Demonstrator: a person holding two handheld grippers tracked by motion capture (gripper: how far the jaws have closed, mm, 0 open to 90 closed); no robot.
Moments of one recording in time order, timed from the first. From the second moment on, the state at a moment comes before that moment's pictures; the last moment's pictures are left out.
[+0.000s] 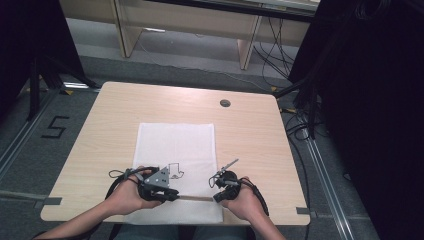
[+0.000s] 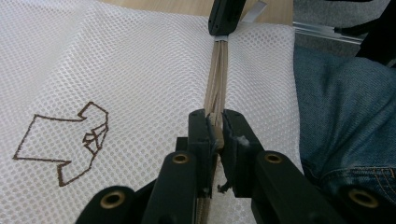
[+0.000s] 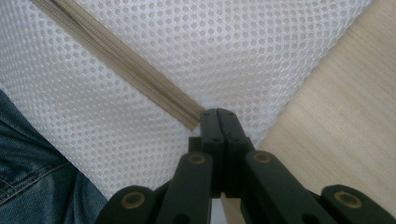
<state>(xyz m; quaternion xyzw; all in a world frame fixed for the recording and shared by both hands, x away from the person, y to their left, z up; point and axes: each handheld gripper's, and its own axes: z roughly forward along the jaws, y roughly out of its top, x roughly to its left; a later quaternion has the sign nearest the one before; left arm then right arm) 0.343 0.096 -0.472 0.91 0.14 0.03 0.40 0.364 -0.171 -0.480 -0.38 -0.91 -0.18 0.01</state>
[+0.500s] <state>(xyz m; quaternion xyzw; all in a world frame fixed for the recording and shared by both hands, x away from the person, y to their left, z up) 0.342 0.107 -0.471 0.90 0.14 0.03 0.40 0.365 -0.172 -0.480 -0.38 -0.91 -0.18 0.02</state>
